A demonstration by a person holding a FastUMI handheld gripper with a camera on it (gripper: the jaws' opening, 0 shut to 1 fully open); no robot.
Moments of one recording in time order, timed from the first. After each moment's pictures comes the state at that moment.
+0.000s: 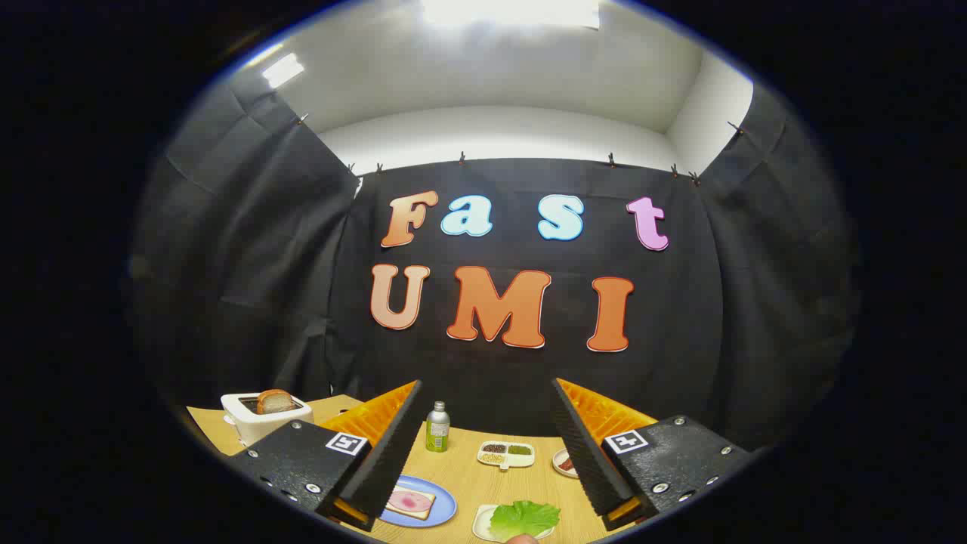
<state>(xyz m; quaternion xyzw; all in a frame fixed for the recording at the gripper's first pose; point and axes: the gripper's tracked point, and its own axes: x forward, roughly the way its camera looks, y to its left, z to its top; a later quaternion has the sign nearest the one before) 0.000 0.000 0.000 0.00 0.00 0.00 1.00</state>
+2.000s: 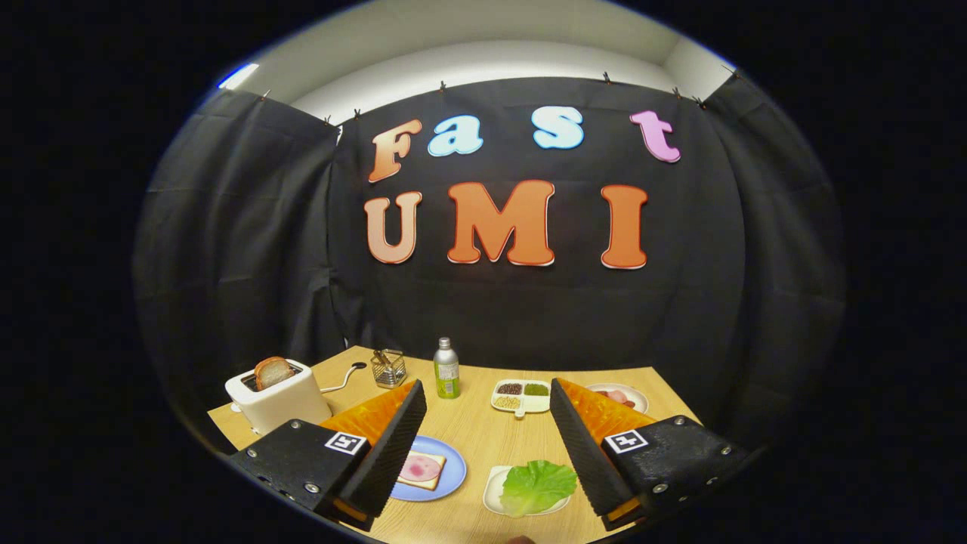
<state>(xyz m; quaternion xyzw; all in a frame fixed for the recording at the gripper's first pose) 0.037 -0.017 -0.097 0.07 0.19 0.04 0.98</state>
